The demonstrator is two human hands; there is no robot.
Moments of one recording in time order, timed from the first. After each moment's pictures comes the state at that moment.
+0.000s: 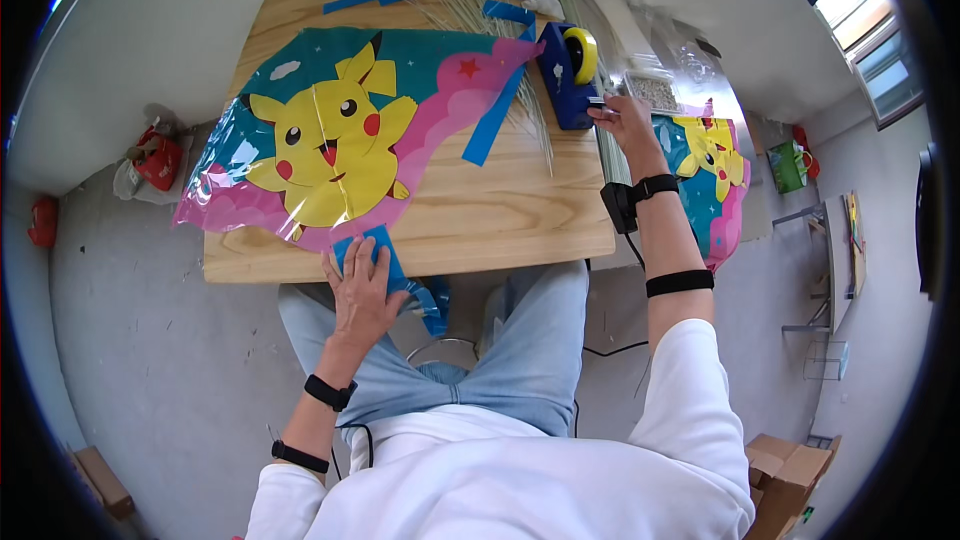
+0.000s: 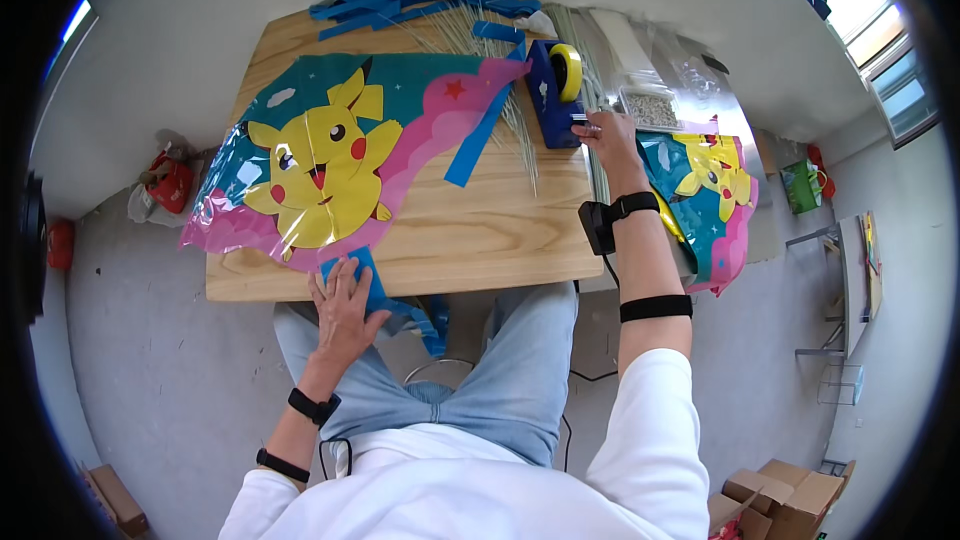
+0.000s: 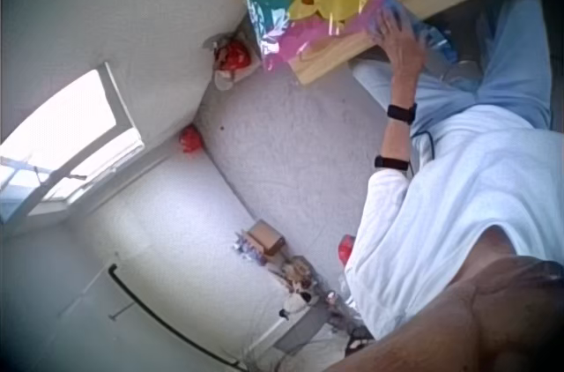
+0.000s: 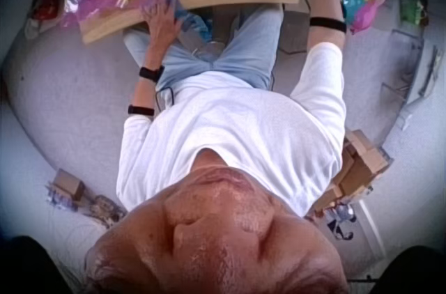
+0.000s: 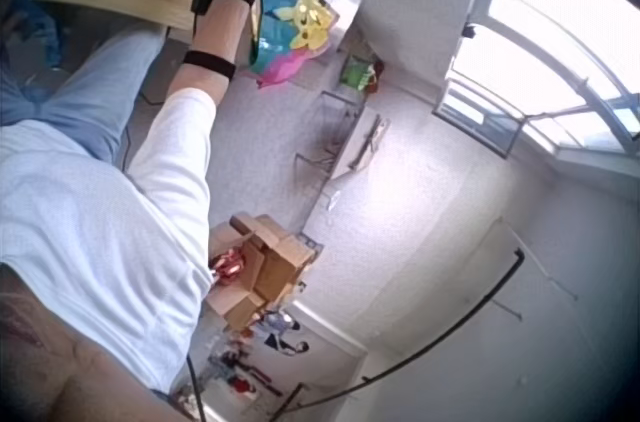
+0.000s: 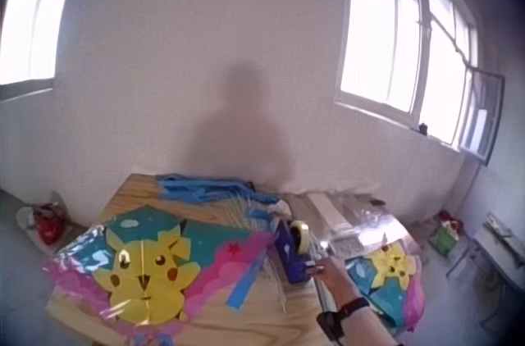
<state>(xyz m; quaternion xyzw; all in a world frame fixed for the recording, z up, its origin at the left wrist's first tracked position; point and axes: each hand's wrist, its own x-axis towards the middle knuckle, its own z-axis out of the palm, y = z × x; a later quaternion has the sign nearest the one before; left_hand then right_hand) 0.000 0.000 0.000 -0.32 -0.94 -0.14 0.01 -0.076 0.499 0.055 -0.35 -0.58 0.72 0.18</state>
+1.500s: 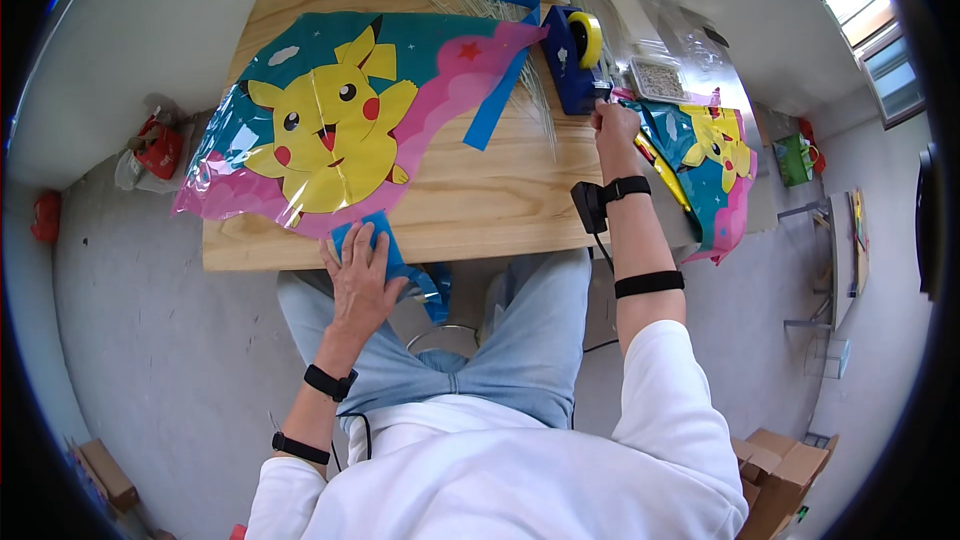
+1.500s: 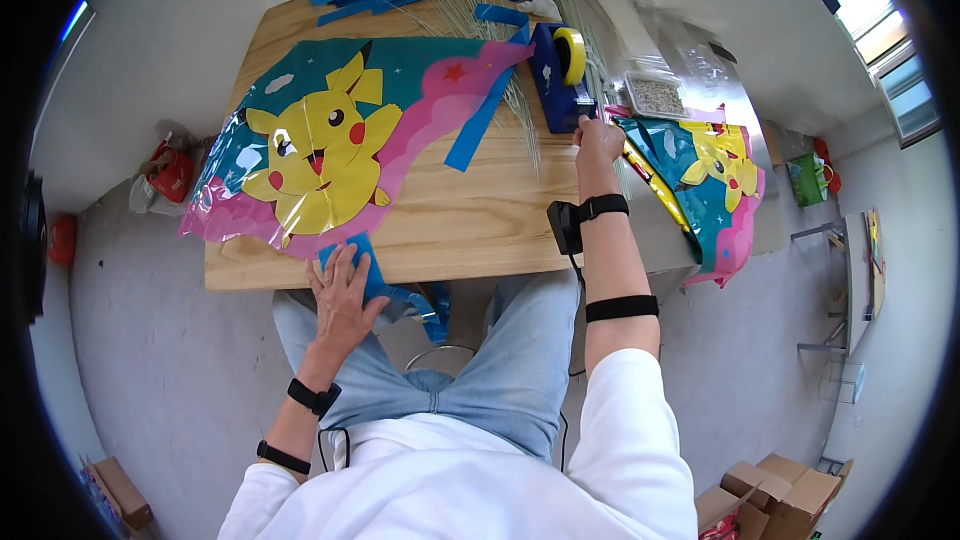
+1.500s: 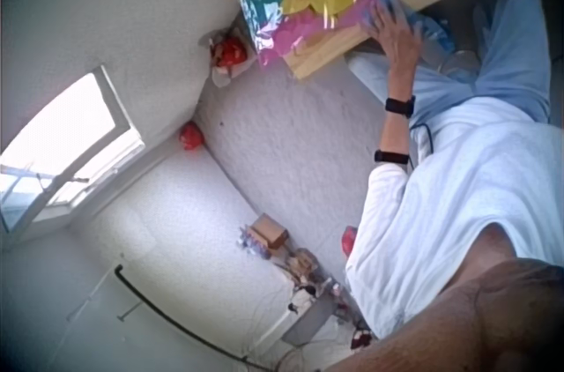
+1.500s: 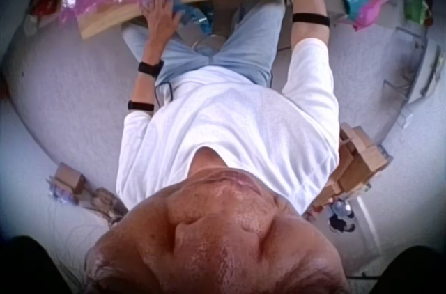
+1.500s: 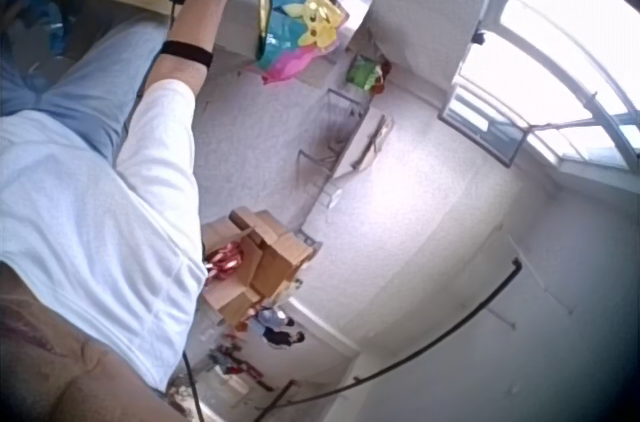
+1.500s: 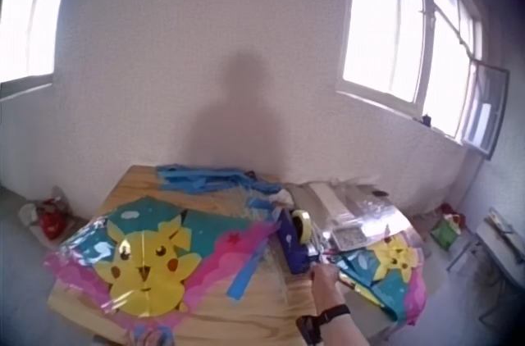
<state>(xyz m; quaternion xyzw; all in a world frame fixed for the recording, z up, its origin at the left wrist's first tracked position) 0.000 0.005 0.000 -0.32 -0.94 -0.14 0.02 -0.086 0.495 -0.021 -0.54 -0.54 0.60 0.22</state>
